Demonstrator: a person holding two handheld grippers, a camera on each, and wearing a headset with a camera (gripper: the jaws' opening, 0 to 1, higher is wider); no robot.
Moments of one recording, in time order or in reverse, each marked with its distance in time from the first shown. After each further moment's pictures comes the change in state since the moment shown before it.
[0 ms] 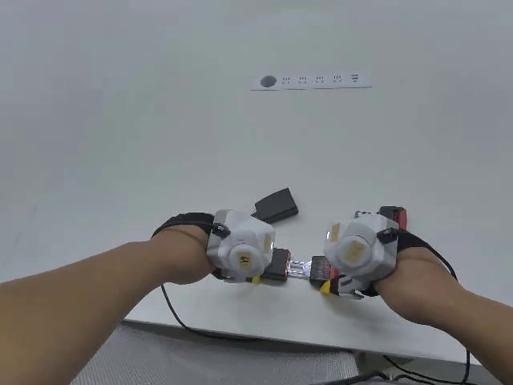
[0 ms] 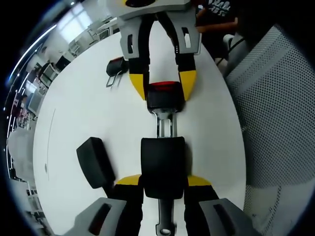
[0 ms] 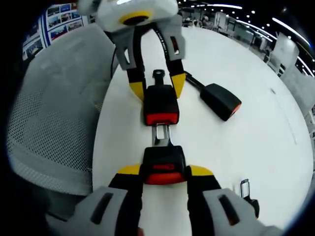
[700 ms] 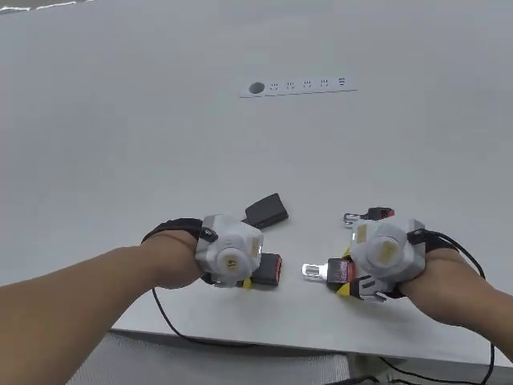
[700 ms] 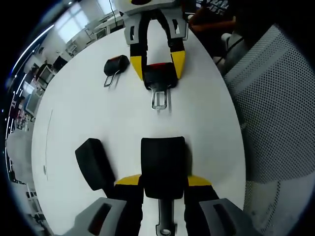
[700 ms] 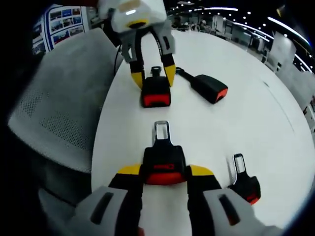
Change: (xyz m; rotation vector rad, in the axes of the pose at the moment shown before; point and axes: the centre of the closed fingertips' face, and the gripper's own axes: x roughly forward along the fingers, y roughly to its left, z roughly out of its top) left arm 0.001 0.000 0.000 0.012 0.010 -0.023; right arm -0.019 -0.004 -0.026 0.019 -0.053 0.014
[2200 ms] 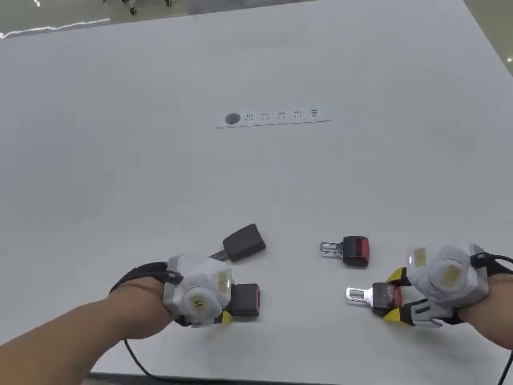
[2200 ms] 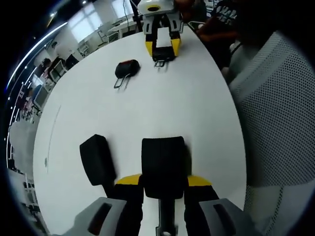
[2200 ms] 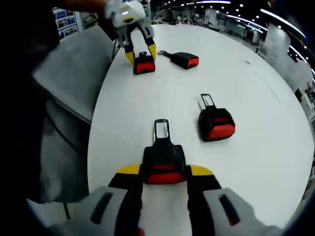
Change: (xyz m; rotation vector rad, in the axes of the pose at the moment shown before) left arm -0.003 0.001 0.000 -0.055 -0.071 0.050; right arm -0.066 -0.027 -0.099 0.052 0.054 -0.023
